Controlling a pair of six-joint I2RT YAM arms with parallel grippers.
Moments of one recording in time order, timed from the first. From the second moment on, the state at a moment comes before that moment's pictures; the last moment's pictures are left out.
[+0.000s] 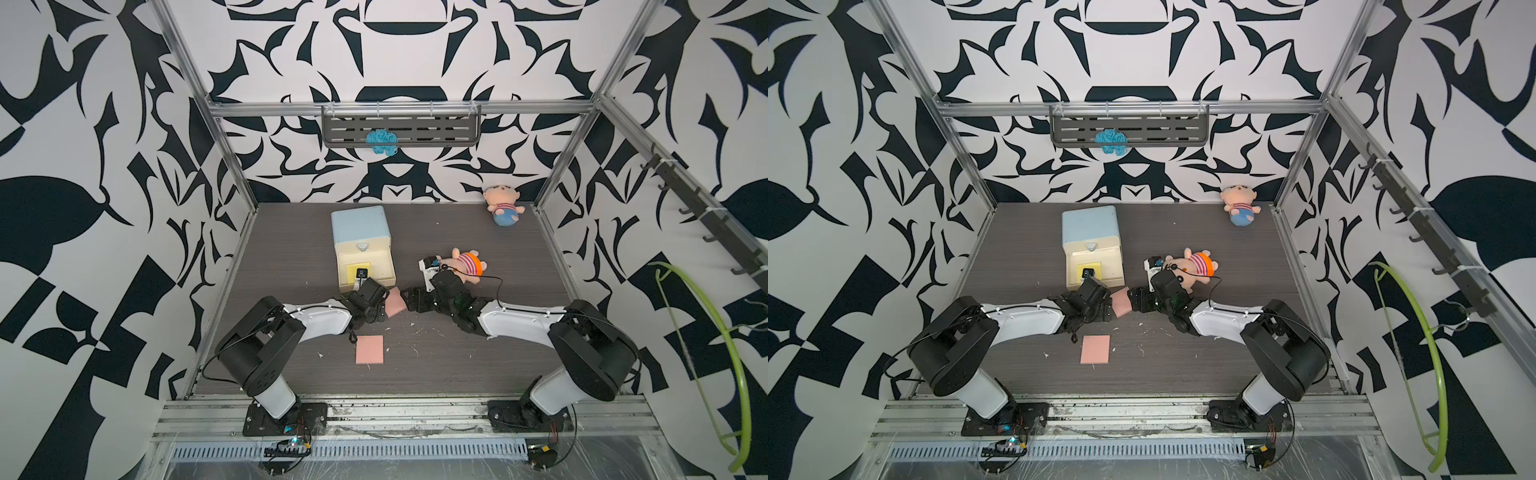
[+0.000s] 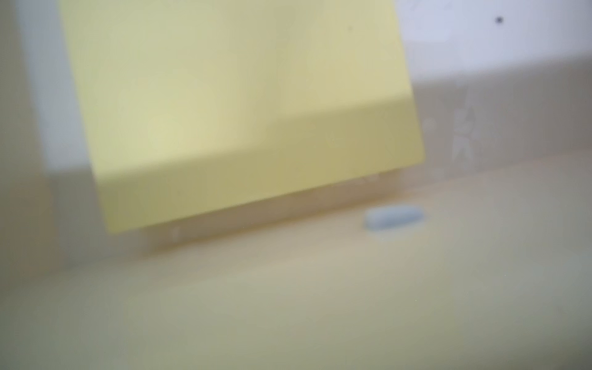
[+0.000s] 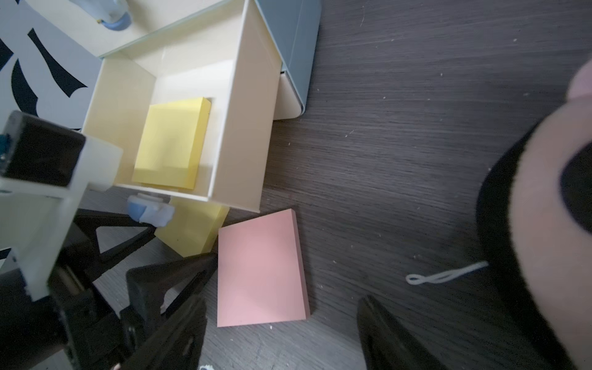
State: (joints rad) left arm -0.75 1.64 0.75 -0.16 -0.35 -0.57; right arm 0.71 1.56 0.70 0.24 -0.04 0.52
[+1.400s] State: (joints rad) left arm -0.79 1.31 0.58 -0.33 -0.29 -0.72; right arm 0.71 1.58 0.75 0.22 -0.18 0.63
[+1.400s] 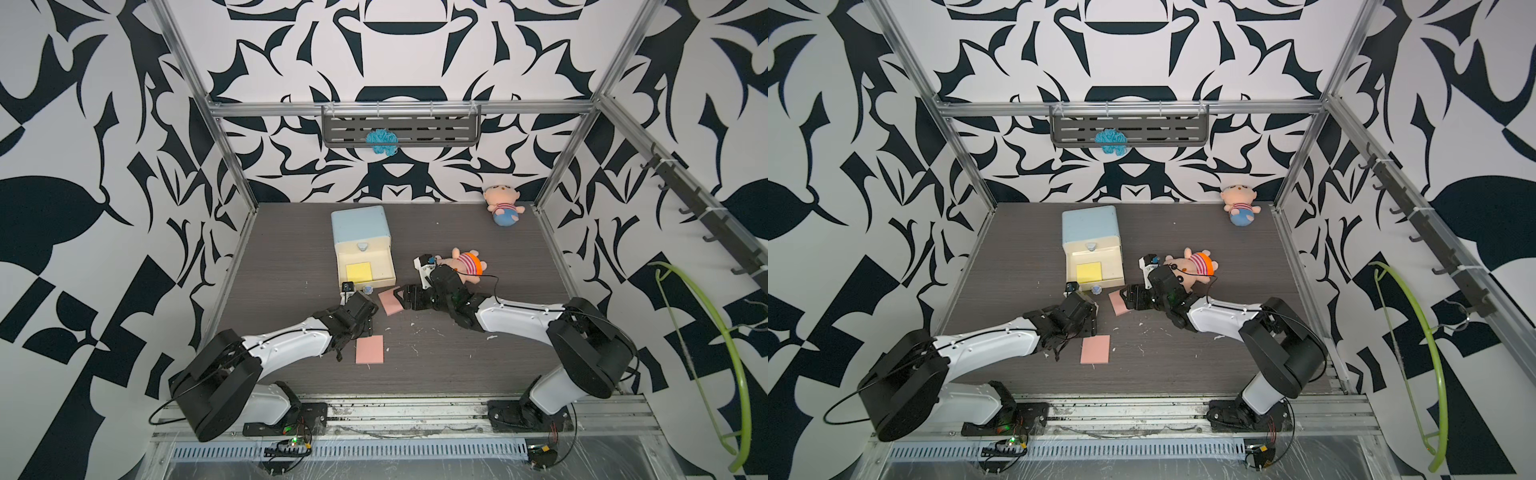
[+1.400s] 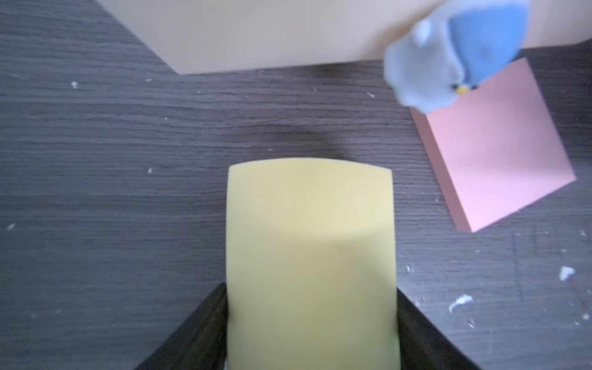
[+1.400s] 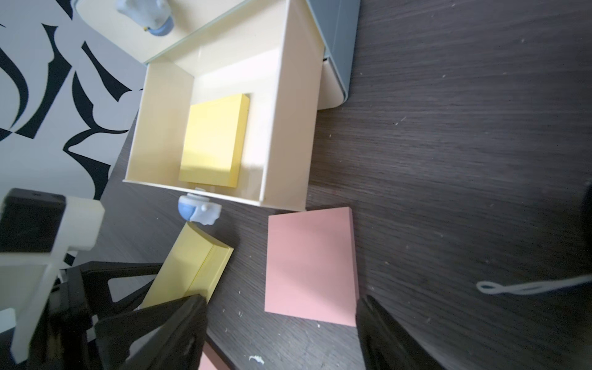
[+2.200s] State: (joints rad) left arm -0.79 0.94 0.58 -0.39 -0.16 -0.63; right arm 0.72 1.73 0.91 0.30 -0.60 0.96
